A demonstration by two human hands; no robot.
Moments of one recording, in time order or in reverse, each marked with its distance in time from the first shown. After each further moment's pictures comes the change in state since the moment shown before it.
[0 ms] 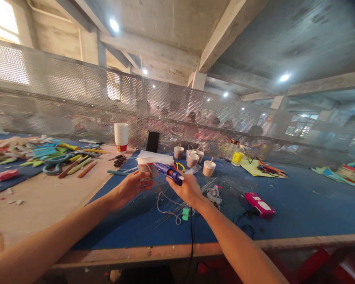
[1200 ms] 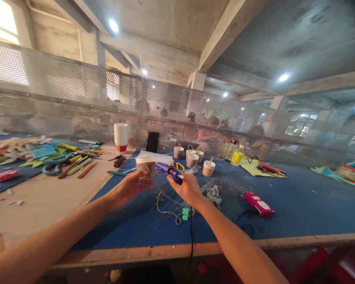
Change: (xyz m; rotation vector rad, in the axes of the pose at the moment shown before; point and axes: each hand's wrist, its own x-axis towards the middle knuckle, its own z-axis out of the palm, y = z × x) left_hand -0.001 0.002 0.000 -0.018 -0.013 -0.008; right_hand 0.001 0.002 0.000 0.046 -0.004 0.012
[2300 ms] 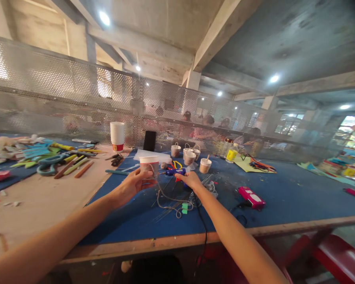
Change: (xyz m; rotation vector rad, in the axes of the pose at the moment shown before) left_hand -0.002 -0.002 0.004 0.122 -0.097 0.063; right_hand 0.008 0.088 0.022 0.094 -0.092 0.632
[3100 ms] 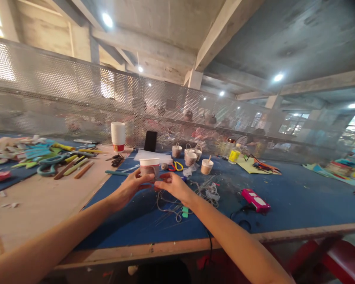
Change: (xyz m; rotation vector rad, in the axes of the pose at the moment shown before) left_hand 0.000 -0.003 0.007 0.203 0.143 0.056; right_hand -0.056 -0.075 0.031 0.597 -0.385 -0.078
